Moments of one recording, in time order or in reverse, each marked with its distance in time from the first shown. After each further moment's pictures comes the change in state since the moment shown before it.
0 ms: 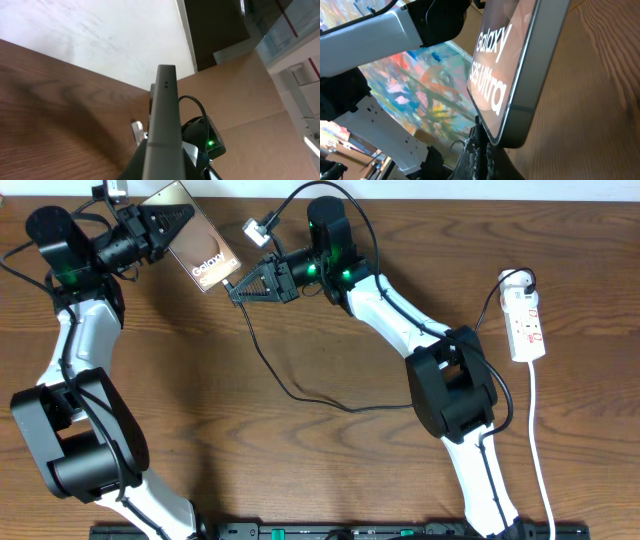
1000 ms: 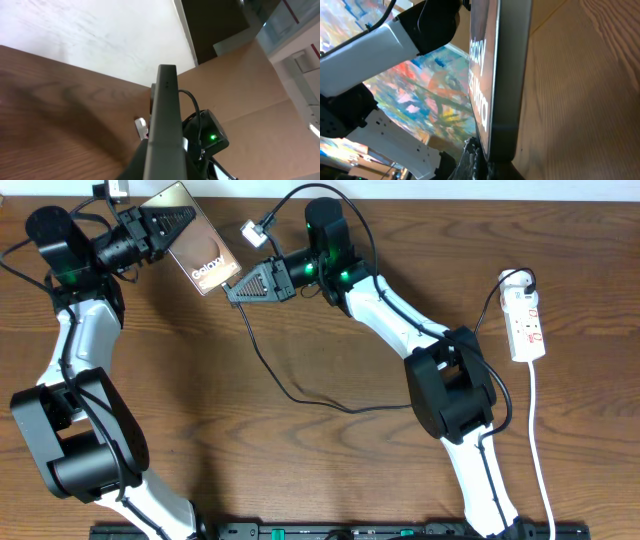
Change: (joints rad) left arm 0.000 0.000 0.000 0.002 0.031 0.053; right arm 0.006 0.000 -0.002 0.001 0.015 0.132
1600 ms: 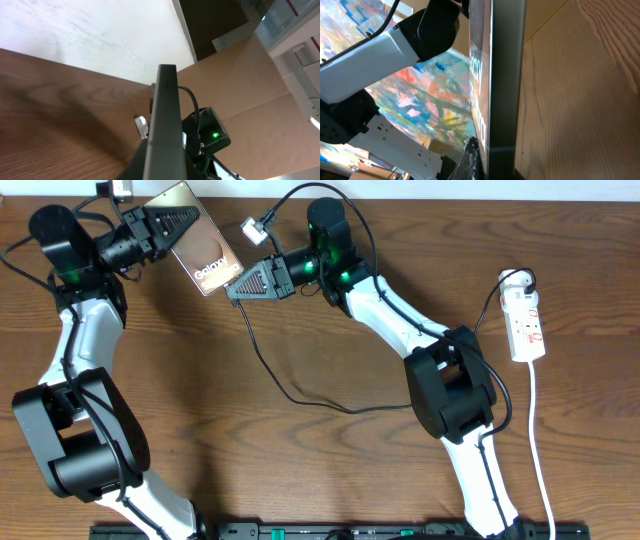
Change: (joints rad) left arm -0.012 0.000 0.000 0.009 0.008 0.018; right arm 0.000 0.000 -0.006 0.068 0.012 0.074
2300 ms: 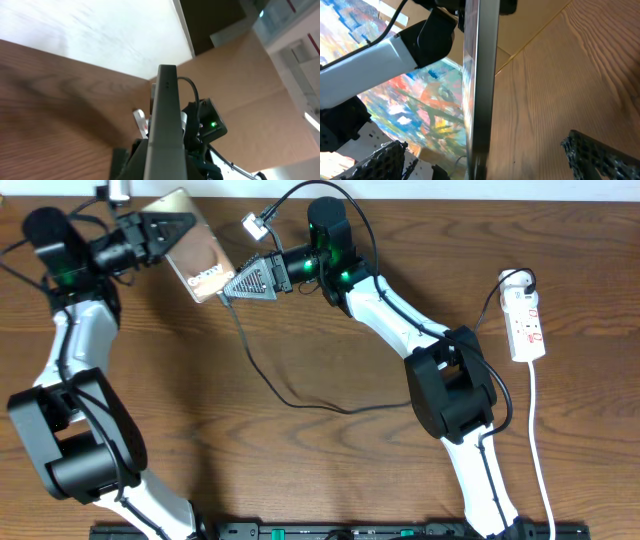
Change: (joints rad) left arm 0.050 0.000 0.000 -0.011 0.067 0.000; right arm 0.000 0.000 0.000 0.013 0.055 -0.020
